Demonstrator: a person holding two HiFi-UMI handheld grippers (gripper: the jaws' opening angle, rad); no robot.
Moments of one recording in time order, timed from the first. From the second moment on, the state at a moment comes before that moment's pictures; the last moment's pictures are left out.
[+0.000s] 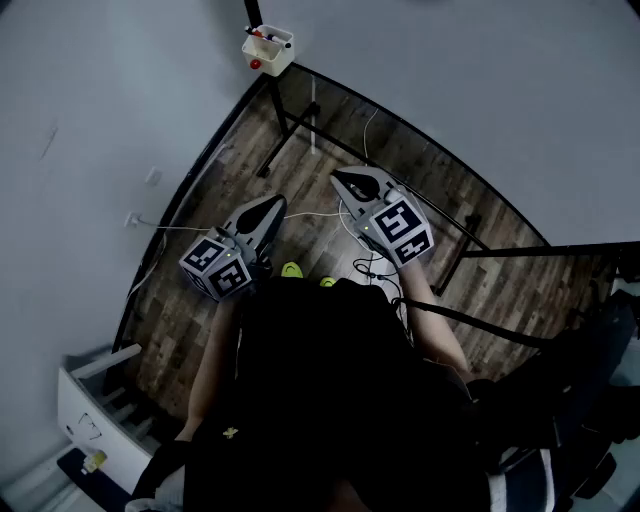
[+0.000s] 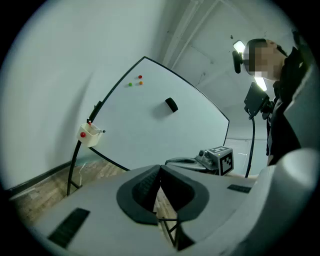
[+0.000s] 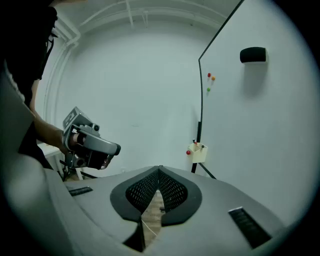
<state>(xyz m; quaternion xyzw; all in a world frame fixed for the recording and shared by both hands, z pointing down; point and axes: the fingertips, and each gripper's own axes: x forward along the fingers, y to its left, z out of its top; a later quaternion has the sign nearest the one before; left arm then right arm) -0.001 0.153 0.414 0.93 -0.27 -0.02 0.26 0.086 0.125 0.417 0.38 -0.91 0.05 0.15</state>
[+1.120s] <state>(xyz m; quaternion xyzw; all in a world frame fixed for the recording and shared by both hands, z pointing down) -0.099 0.108 0.421 0.93 -0.24 -0.04 0.28 0.020 0.090 0.424 0.42 -0.89 0.08 0.17</state>
